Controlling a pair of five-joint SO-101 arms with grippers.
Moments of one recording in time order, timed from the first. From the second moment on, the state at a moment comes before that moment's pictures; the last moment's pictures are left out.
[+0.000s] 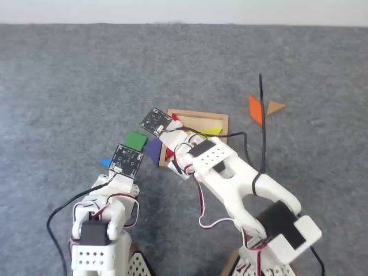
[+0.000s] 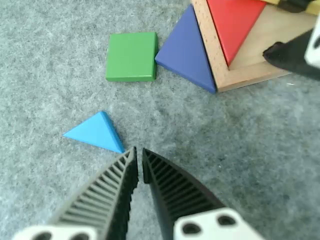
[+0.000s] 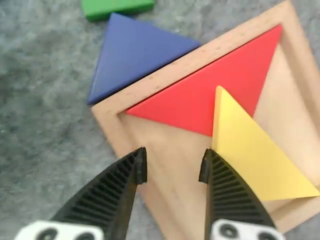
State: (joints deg) left arm -5.3 -103.1 96.7 72.6 -13.2; right arm -39.9 1.1 37.0 37.0 19.1
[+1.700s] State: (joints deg) left arm -5.3 -103.1 96.7 72.6 -13.2; right arm -4.9 -10.8 36.6 42.3 9.9
